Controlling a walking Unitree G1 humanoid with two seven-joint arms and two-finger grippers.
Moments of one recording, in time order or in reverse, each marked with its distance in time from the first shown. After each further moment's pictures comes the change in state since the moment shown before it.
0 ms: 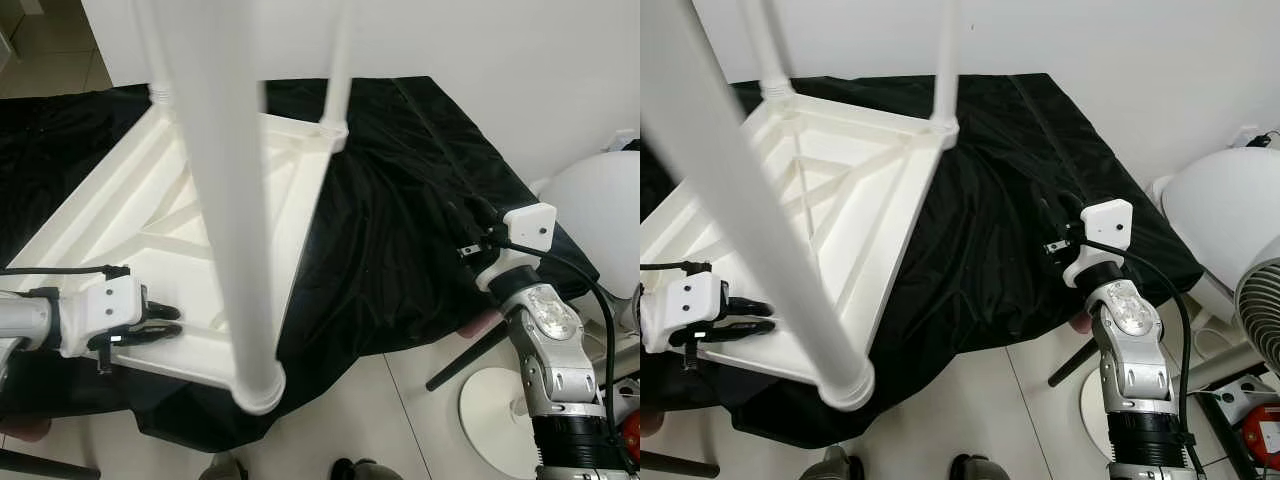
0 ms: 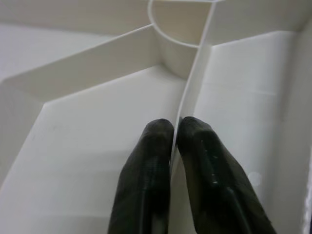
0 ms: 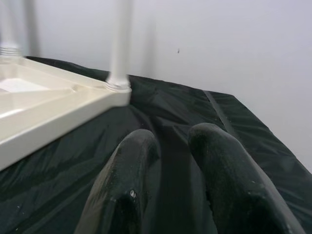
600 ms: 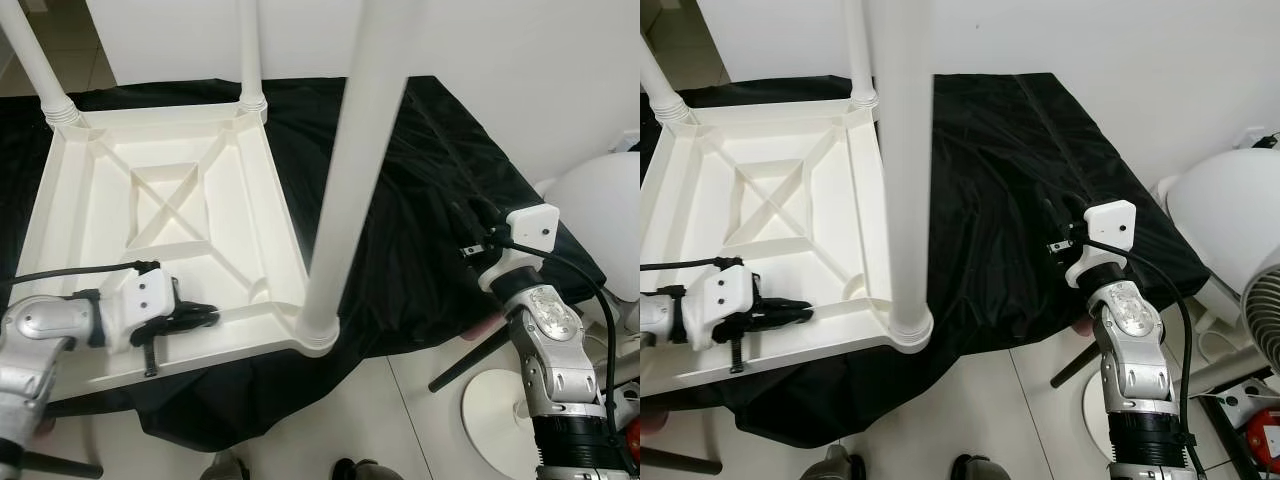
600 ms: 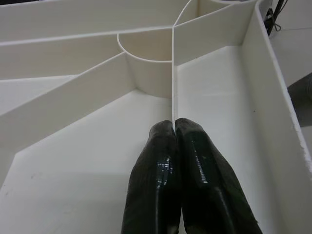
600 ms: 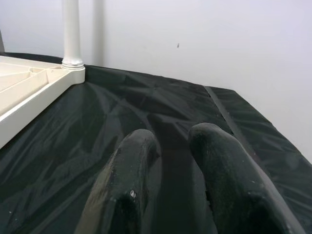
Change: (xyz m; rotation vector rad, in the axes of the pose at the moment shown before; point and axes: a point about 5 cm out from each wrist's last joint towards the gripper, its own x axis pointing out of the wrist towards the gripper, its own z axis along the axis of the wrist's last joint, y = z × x) left arm 0.037 -0.002 0.024 -0.049 -0.180 0.018; right arm -0.001 -0.005 -0.005 0.006 0.016 -0.040
